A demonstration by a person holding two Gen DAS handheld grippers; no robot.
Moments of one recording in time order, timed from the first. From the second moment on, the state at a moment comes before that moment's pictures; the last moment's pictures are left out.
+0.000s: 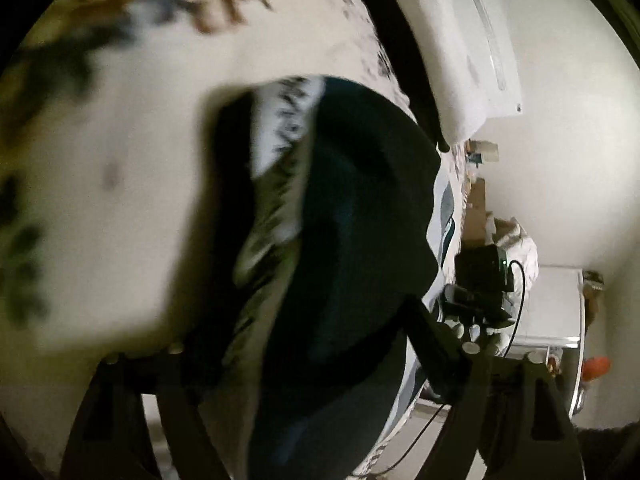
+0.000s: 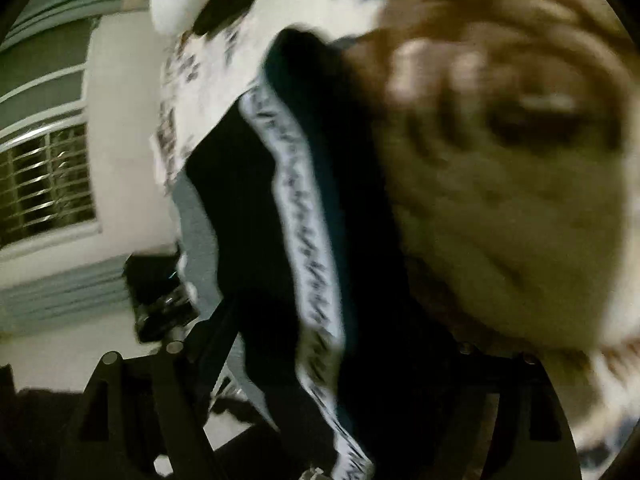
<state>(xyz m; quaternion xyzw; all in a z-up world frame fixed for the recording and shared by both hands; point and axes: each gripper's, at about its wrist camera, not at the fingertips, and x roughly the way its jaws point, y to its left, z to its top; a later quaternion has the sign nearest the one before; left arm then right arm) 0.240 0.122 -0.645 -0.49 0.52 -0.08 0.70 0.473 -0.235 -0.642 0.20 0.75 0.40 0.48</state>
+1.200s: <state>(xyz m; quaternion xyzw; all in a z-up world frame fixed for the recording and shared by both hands) 0.563 0.157 -0.420 -0.20 0.50 -0.20 0.82 0.605 -0.217 -0.425 0.36 0.58 0.25 0.69</state>
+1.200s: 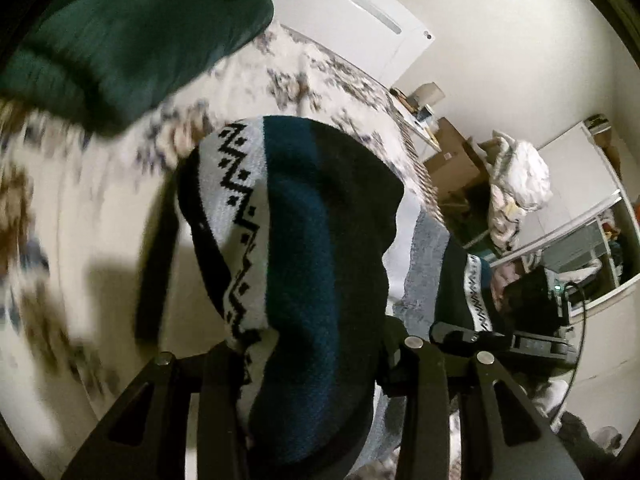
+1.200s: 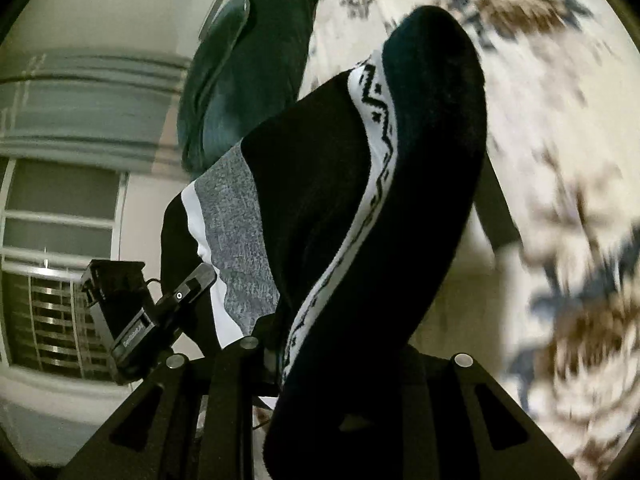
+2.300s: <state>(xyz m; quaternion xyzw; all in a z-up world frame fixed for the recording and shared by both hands) 0.521 0.130 -0.372 0.01 0.46 0.04 0.89 0.581 -0.144 -0.333 -0.03 0.51 -0.12 0.85</state>
